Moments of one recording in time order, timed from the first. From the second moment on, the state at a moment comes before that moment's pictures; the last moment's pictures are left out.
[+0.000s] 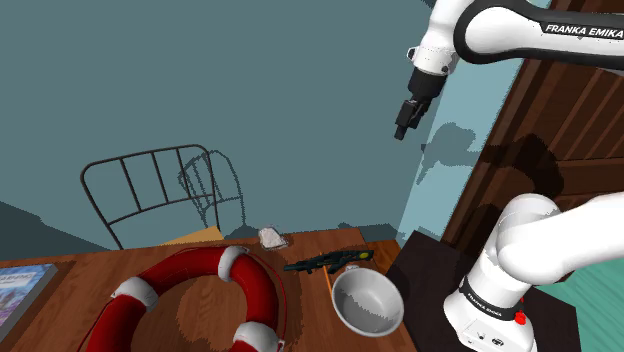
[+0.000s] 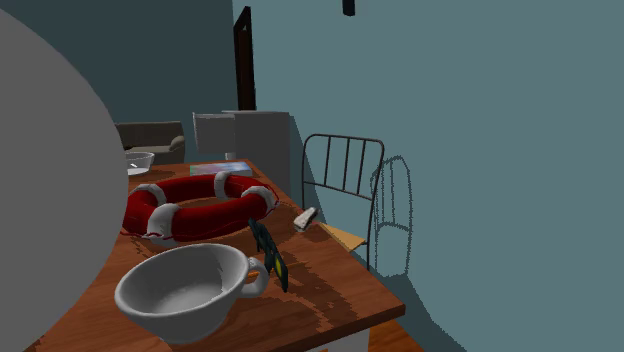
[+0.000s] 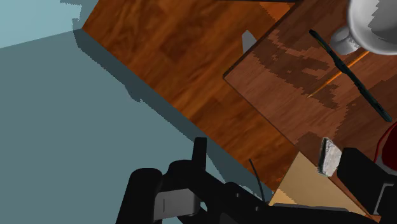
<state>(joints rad) -0.01 -0.82 -0.05 -2.35 -0.09 1.67 -0.03</state>
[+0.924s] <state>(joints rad) 0.04 -0.54 0.02 -2.45 -0.01 2.02 0.06</state>
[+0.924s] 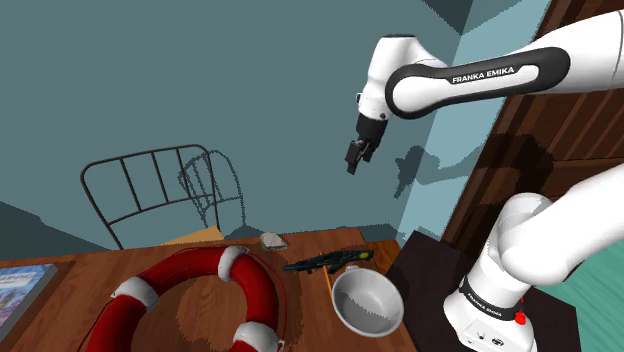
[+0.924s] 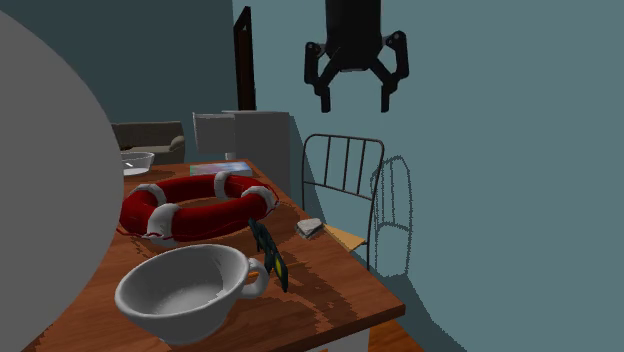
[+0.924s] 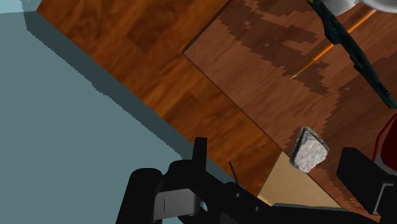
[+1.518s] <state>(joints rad) 0.09 -0.24 0.07 -2.40 0.03 2.26 0.12</state>
